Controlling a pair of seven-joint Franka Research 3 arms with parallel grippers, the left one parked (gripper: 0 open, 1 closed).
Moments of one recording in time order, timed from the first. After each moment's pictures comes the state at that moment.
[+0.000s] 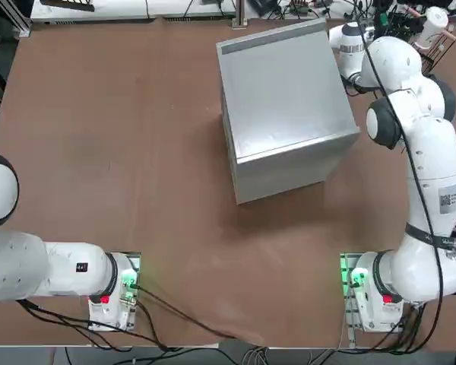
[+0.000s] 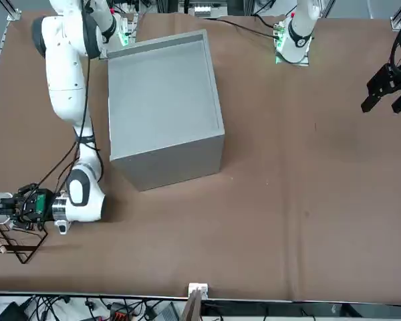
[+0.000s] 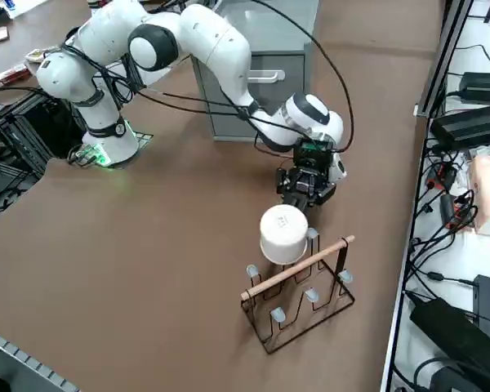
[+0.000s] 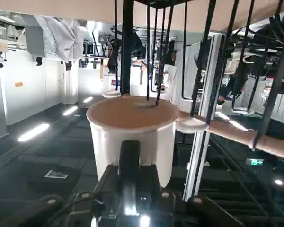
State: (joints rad) arm 0.22 1.11 -0.19 -1.14 -1.49 1.51 -0.97
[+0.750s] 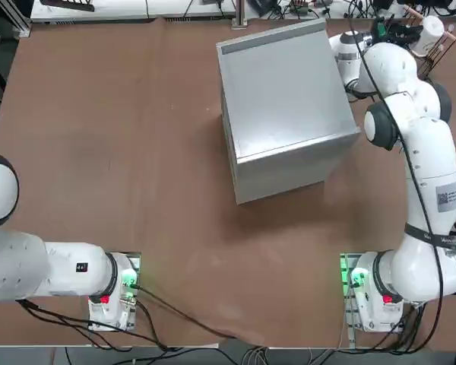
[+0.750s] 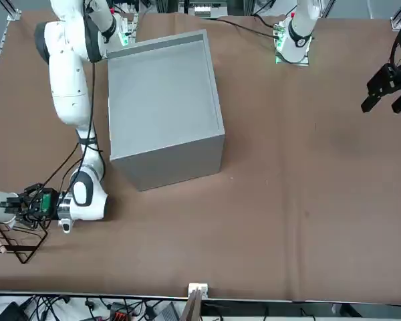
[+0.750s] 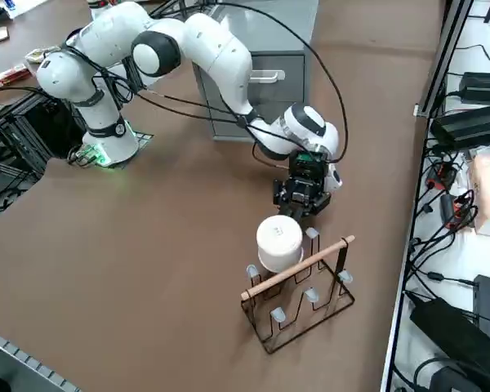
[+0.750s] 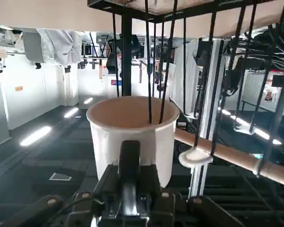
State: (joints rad) arm 0.21 1.16 -0.19 -1.14 -1.49 1.51 -0.88
